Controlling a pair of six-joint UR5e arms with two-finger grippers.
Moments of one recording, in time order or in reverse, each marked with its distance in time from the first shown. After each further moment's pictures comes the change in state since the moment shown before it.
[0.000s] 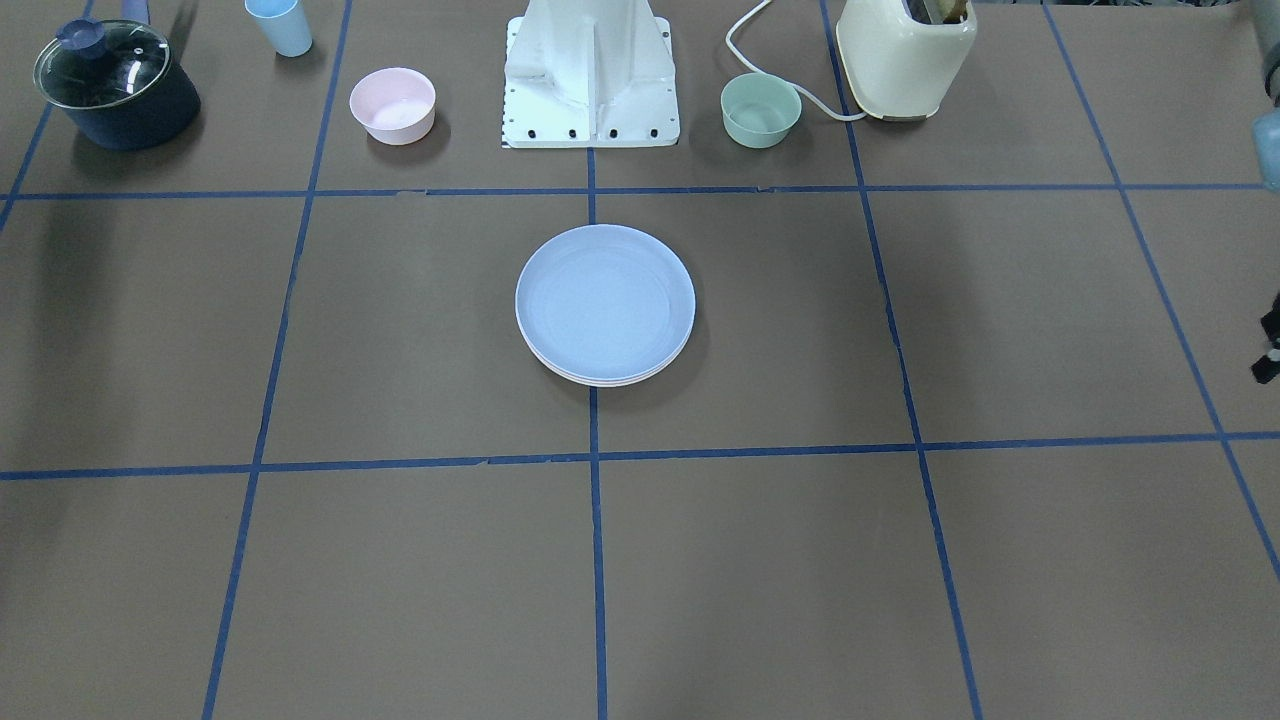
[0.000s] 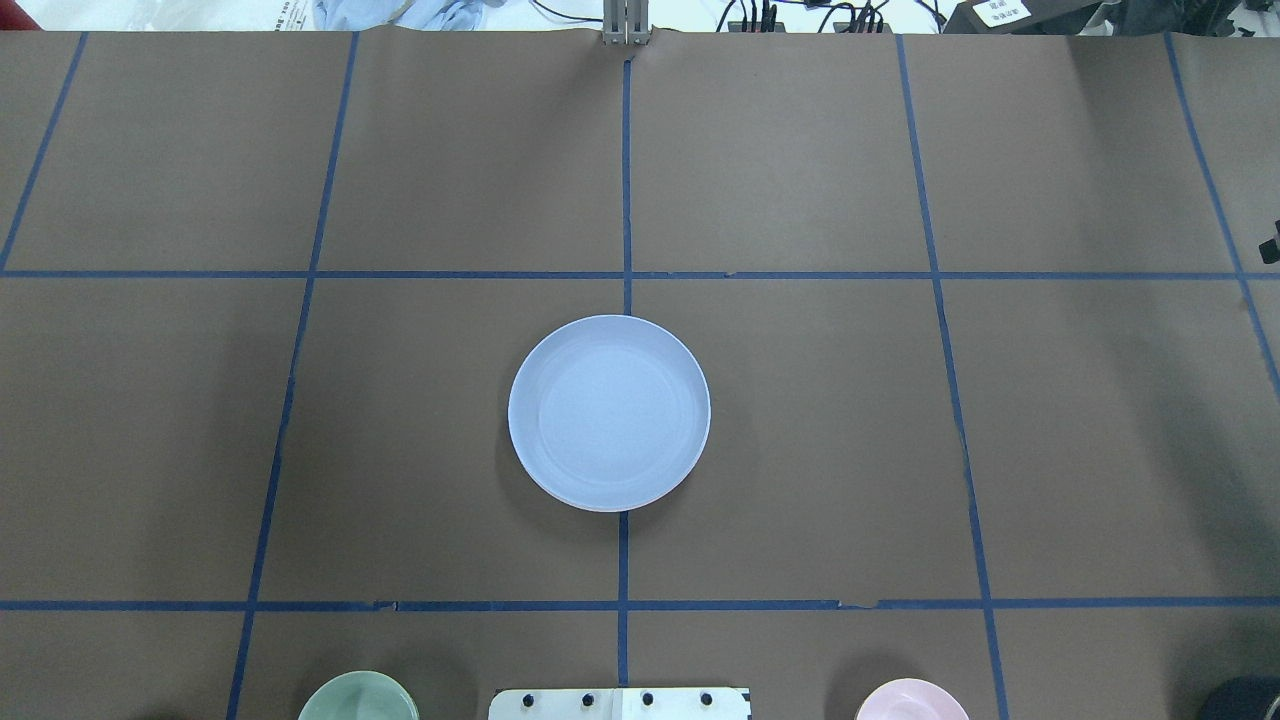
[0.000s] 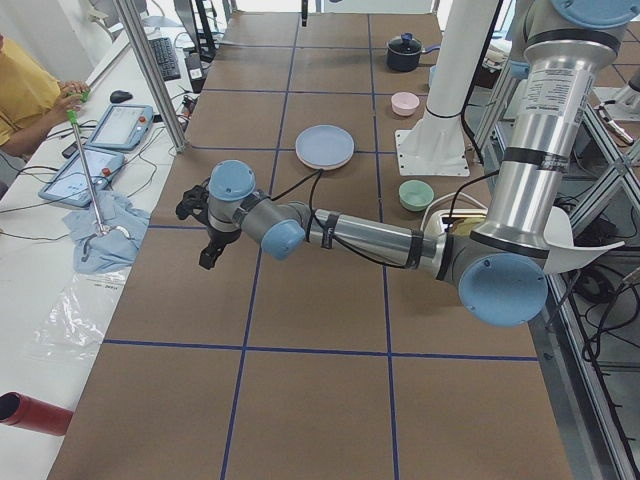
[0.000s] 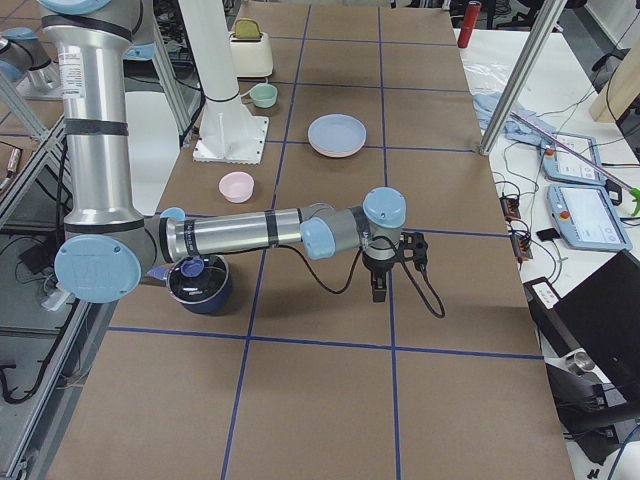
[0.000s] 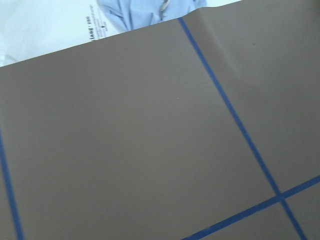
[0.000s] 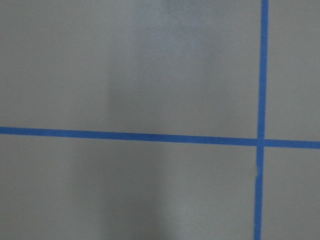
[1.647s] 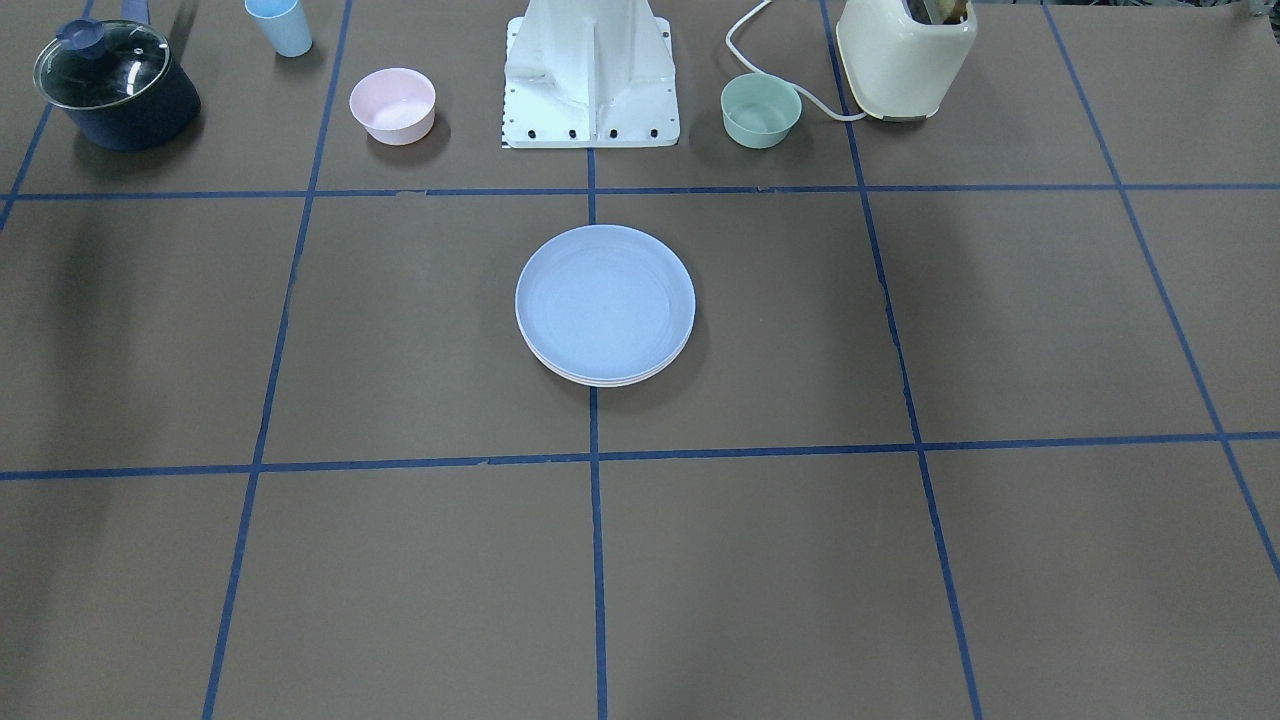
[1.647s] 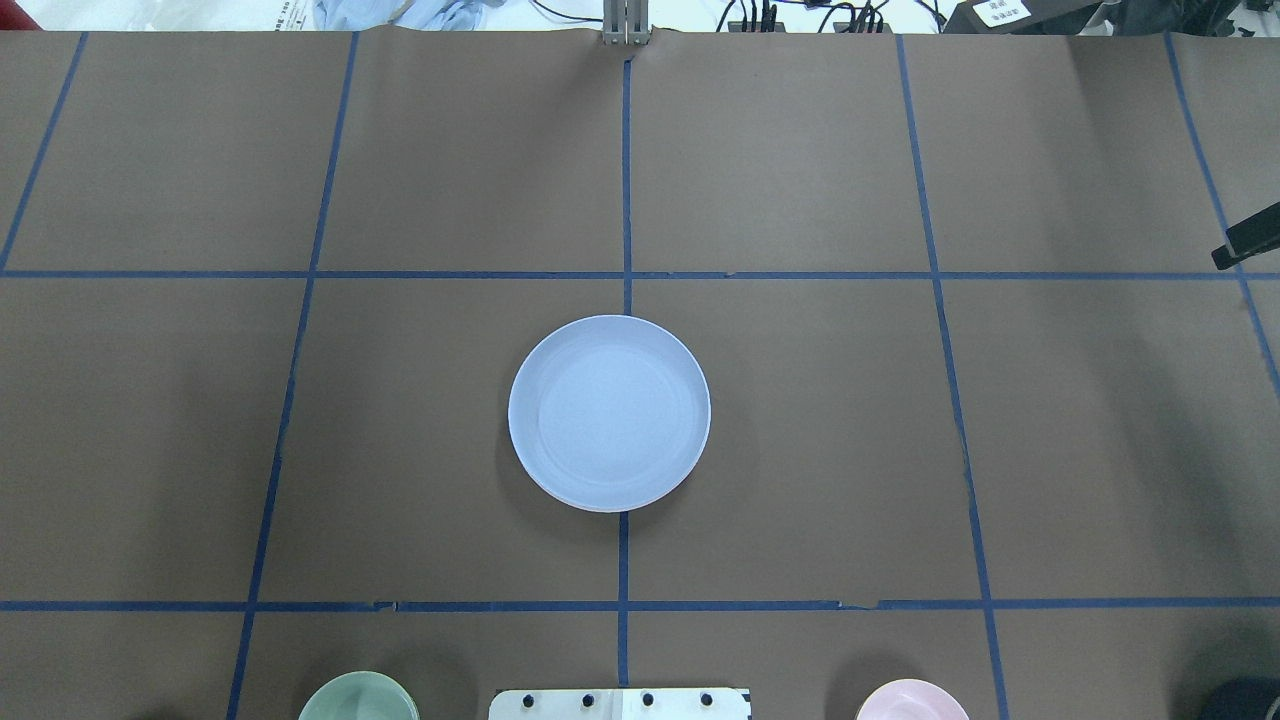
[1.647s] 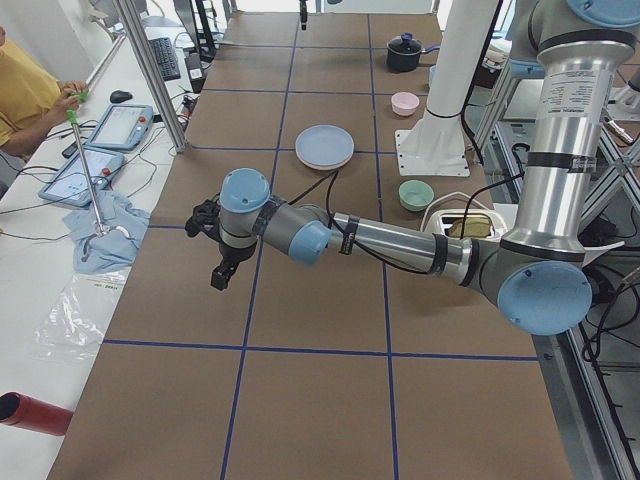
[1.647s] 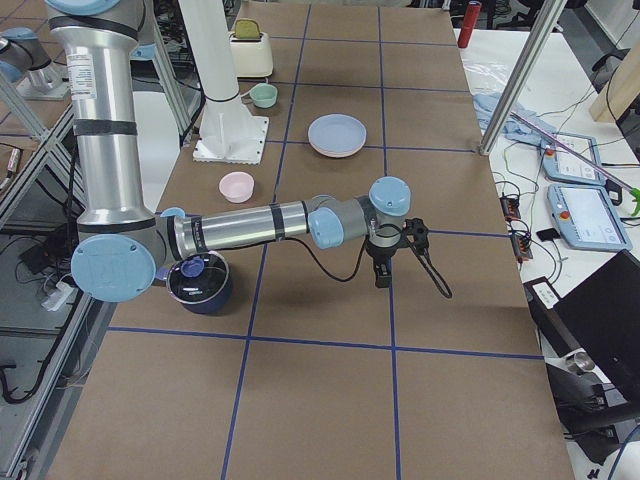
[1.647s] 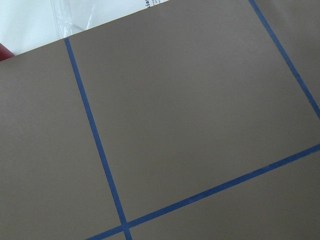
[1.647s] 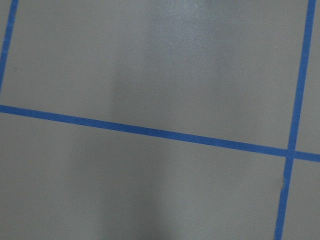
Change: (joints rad) left arm -0.046 0.105 -0.114 0.111 -0.024 0.086; right arm -0.095 0.039 0.005 0.004 -0.041 -0.026
